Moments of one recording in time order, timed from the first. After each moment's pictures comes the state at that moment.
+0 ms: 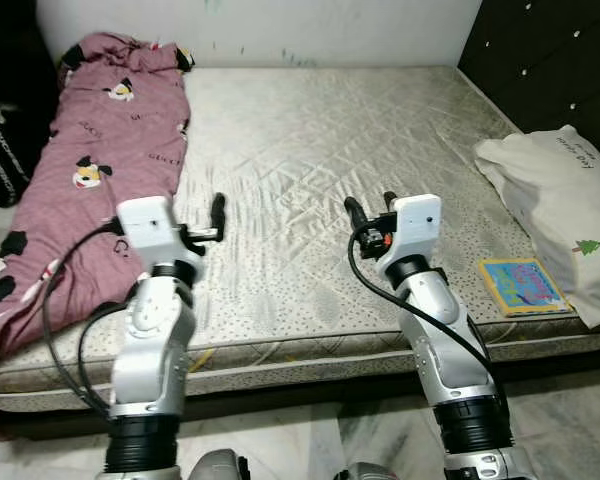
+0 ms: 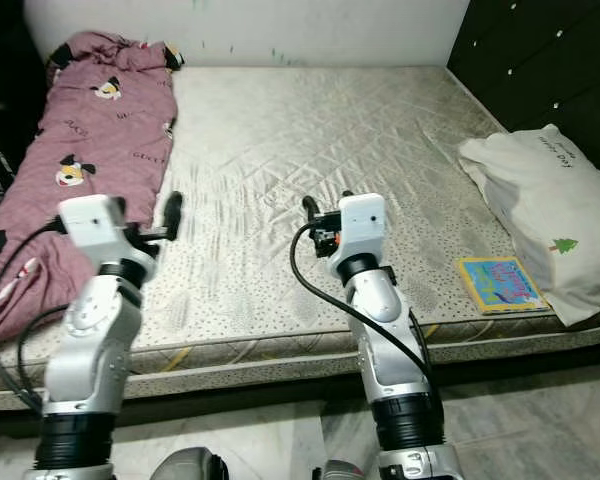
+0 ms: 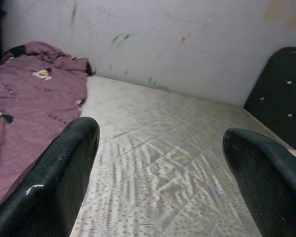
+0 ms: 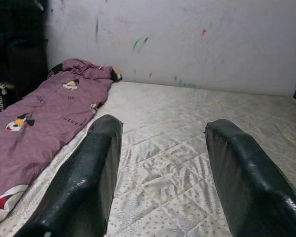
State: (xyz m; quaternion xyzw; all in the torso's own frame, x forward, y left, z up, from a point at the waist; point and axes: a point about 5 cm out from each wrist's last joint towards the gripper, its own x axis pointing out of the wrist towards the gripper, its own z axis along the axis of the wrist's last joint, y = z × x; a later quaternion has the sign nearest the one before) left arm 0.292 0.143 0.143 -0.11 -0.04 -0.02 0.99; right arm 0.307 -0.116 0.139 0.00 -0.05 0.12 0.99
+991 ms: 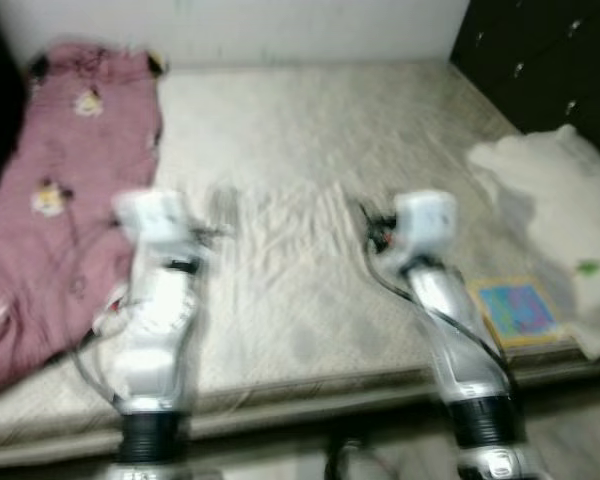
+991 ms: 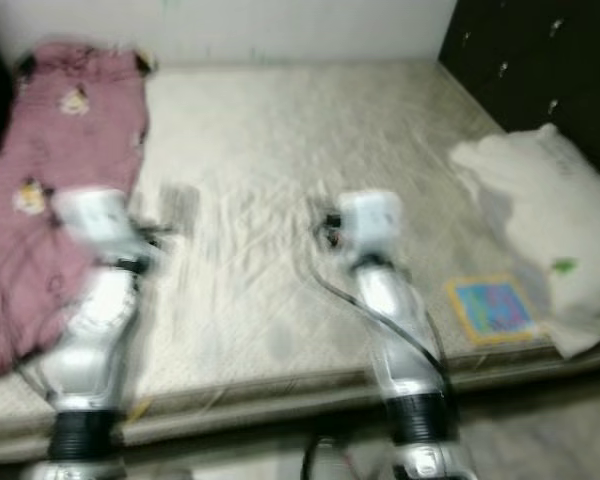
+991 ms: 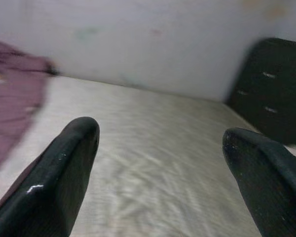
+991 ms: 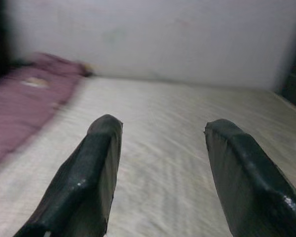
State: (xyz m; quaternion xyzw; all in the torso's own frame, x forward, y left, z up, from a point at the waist) left arm 0.295 0.125 0.147 -0.11 -0.04 -0.05 0.99; right arm 0.308 -0.135 0.131 -0.01 -0.03 0.09 1.00
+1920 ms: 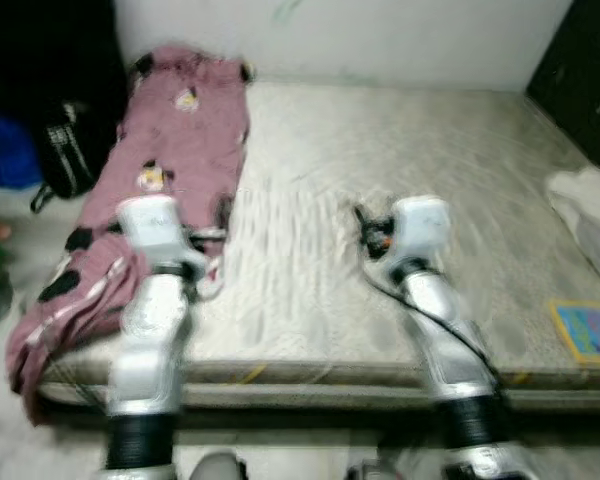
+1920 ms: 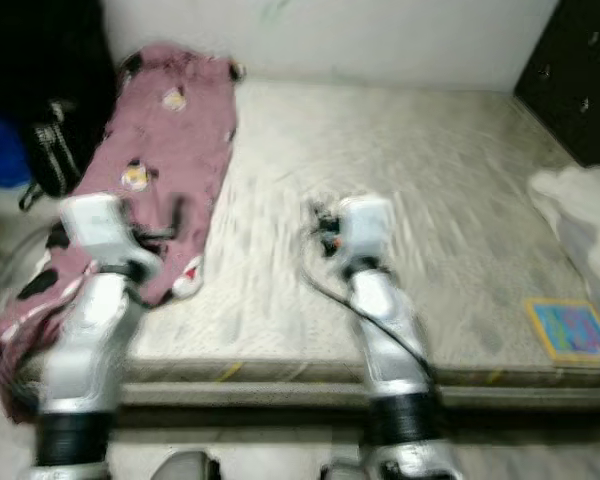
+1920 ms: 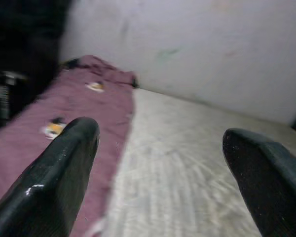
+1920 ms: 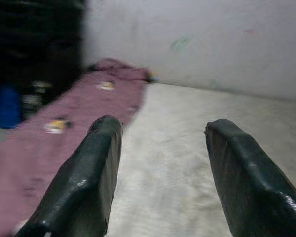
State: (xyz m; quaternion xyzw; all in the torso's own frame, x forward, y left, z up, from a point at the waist) left arm 0.293 0.153 0.143 -0.11 -0.03 0.00 0.99; right arm 0.309 -0.108 0.135 0.00 -0.04 0.13 0.99
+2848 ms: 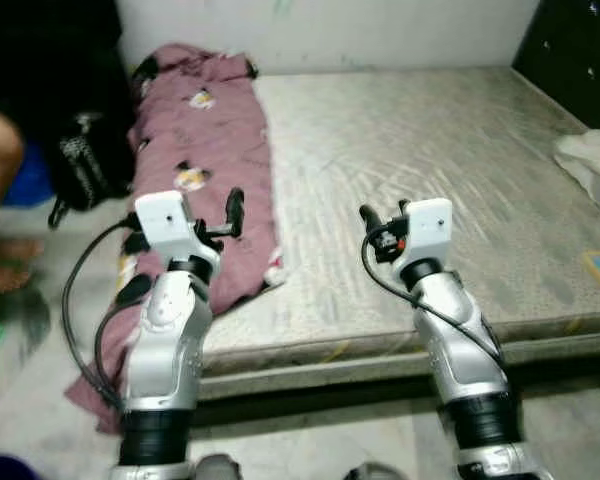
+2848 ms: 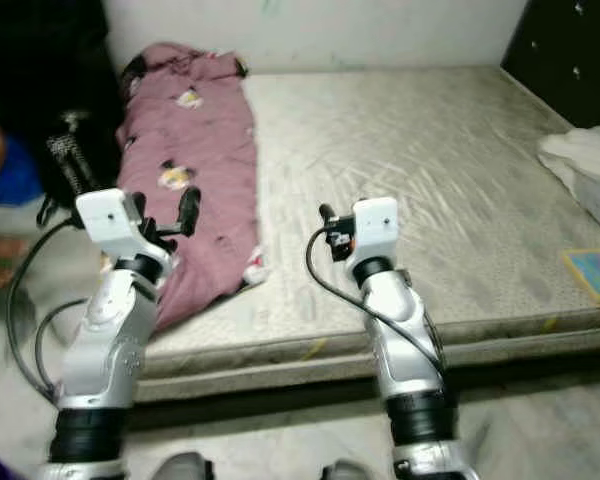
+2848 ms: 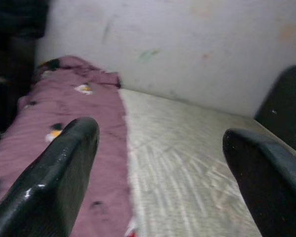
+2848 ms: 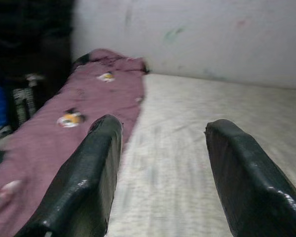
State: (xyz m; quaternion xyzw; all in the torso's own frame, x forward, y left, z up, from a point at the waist) left arm 0.294 0.139 0.144 -0.13 -0.04 -0.02 0.99; right arm 0.310 -0.122 0.128 -0.01 -0.02 0.11 0.99
